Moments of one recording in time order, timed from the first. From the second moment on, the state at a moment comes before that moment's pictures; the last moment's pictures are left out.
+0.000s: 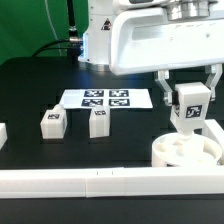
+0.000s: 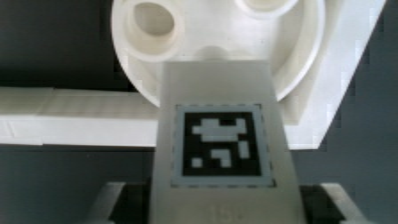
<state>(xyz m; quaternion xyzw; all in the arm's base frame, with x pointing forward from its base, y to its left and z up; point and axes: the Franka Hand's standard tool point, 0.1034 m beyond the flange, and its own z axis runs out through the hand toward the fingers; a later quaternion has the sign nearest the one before) 0.630 0.076 0.107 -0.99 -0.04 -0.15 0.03</state>
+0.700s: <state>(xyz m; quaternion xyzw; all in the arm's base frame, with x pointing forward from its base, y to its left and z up) 0.645 0.095 0.097 -0.98 -0.10 -0.14 0.03</state>
